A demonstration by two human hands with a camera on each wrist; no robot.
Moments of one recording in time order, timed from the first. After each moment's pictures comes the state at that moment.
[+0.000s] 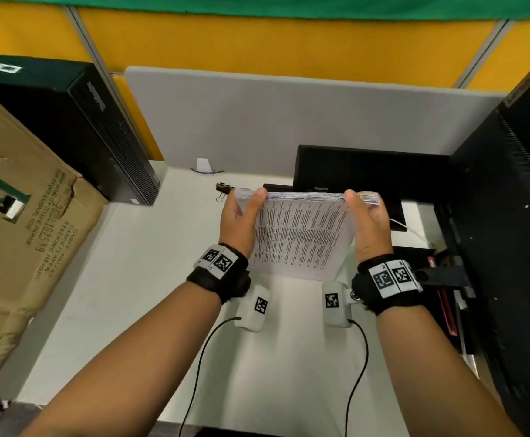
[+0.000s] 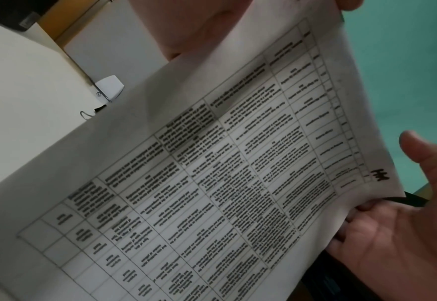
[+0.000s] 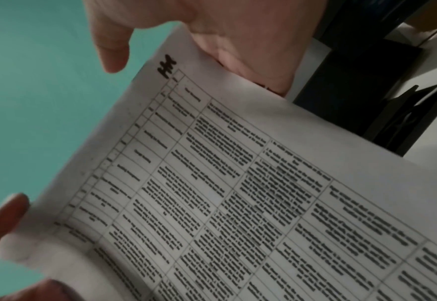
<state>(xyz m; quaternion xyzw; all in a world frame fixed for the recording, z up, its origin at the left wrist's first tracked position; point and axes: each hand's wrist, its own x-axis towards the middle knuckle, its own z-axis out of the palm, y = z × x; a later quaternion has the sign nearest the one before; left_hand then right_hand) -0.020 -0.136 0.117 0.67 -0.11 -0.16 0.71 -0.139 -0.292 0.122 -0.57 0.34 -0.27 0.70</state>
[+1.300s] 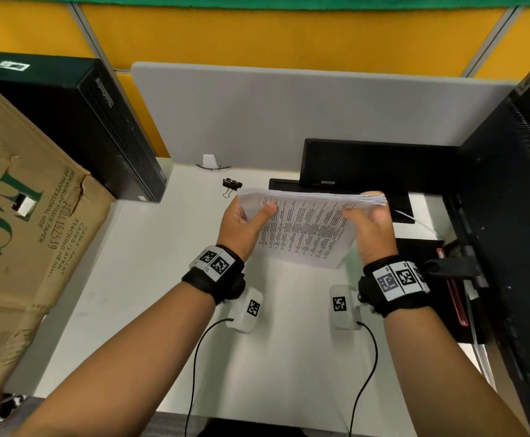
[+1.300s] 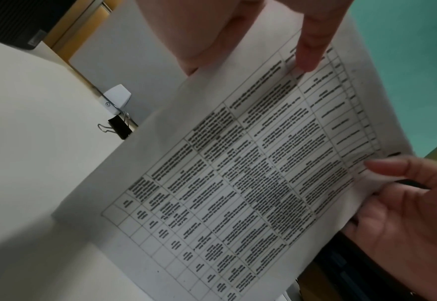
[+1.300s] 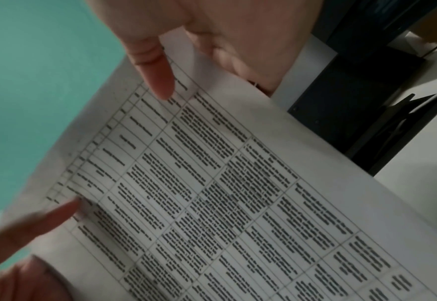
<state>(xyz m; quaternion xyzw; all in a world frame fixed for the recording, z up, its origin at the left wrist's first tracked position) -0.015 -0.109 0.104 0.68 -0.13 -0.22 0.69 -0.141 -0.279 0.109 -0.61 0.35 -0.25 0.66</state>
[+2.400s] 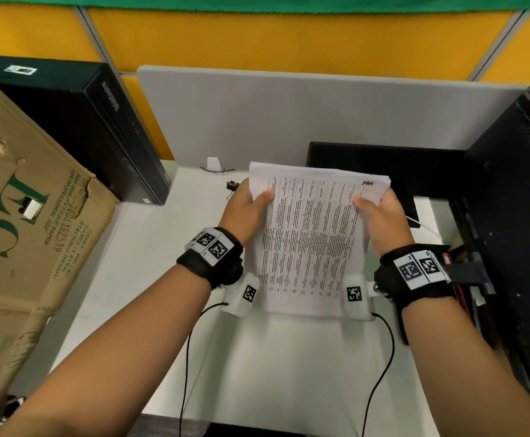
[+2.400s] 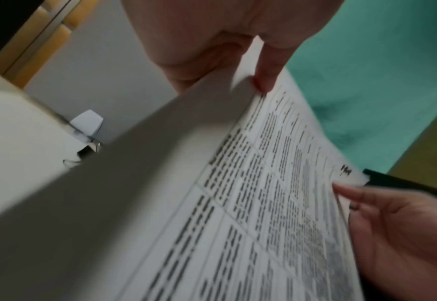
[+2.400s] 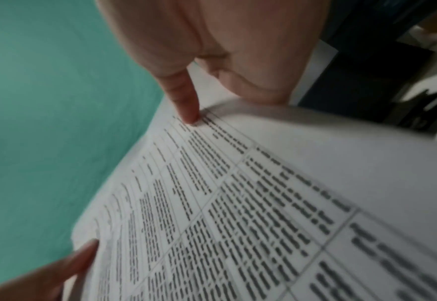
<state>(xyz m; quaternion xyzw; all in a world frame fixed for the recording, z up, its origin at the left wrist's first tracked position) 0.019 -0.118 0.120 0.75 -0.23 -0.25 0.58 -0.128 -0.304 0.120 -0.63 0.39 -0.19 0.64</state>
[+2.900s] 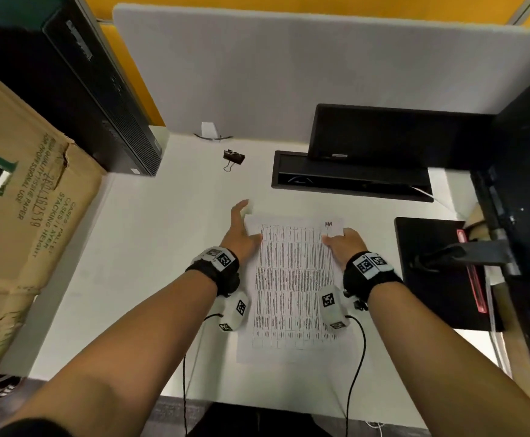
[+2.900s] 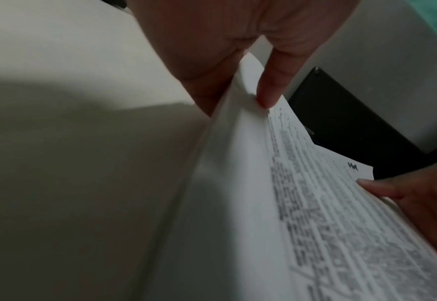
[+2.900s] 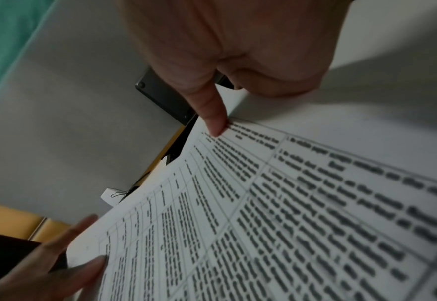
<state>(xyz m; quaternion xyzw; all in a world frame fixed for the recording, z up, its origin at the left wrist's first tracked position) 0.003 -0.088 -0.003 0.79 -0.09 -0.38 0.47 -0.120 -0.288 -0.047 -0.64 0.53 0.07 0.55</state>
